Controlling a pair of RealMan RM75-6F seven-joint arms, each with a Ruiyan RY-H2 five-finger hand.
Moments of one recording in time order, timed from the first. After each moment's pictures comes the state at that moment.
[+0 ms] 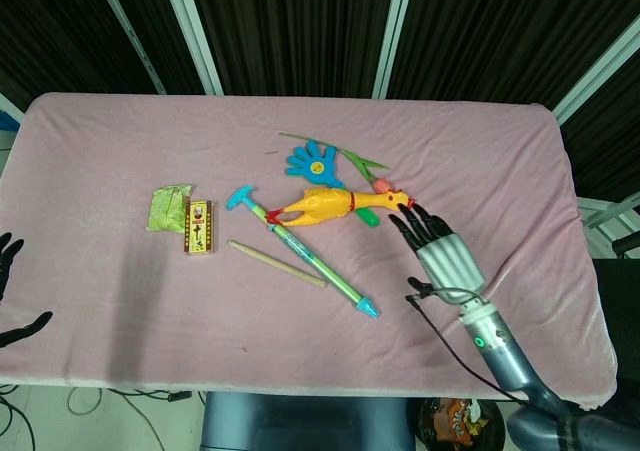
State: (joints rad) left arm -0.06 -1.10 -0.06 -1.56 1.53 1.57 -0.09; right arm 0.52 -1.42 0.23 -1.59 -1.50 1.15 -0.30
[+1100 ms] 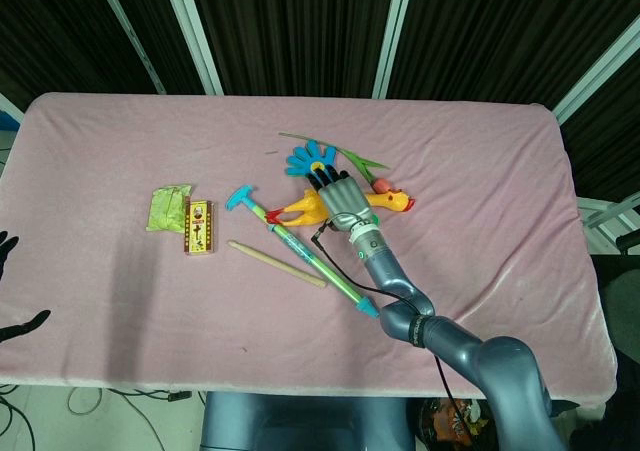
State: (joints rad) left arm -0.07 -1.06 -0.07 -1.60 1.47 1.51 -0.16; right arm 1.11 -2.00 0.39 -0.63 -1.19 0.69 -0.26
